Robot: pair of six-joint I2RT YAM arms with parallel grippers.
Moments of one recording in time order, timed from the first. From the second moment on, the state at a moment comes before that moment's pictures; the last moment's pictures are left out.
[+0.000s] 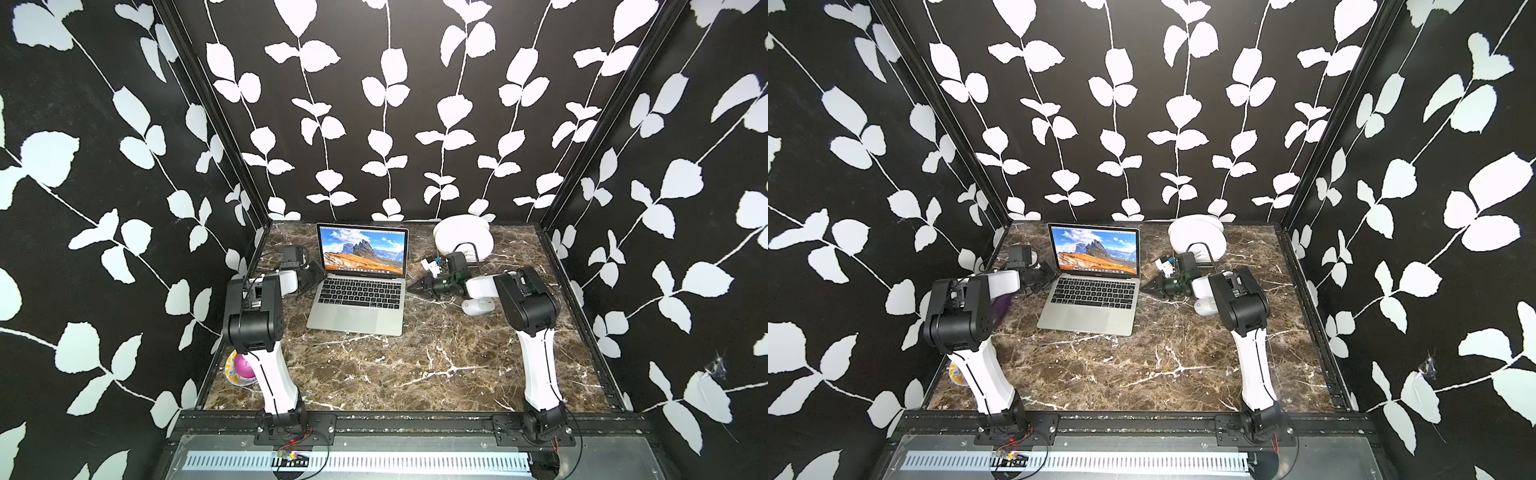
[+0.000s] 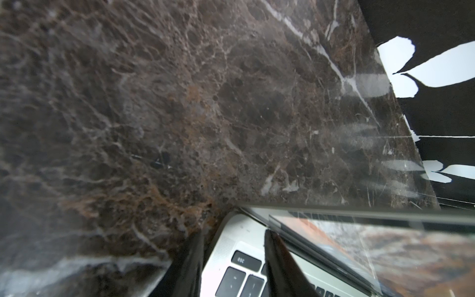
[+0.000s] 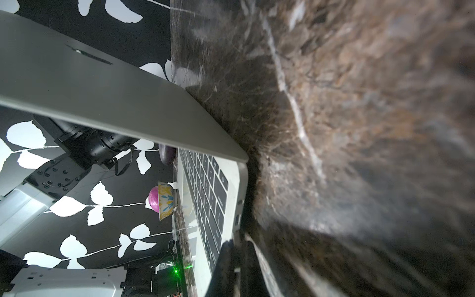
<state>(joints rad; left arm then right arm) 0.06 1.93 1.11 -0.08 0.32 -0.62 0.37 2.25 1.26 0.22 -1.00 0.71</state>
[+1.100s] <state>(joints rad) 0.05 1.94 1.11 -0.08 0.34 -0.62 0.36 2.23 1.25 0.19 -0.96 0.67</state>
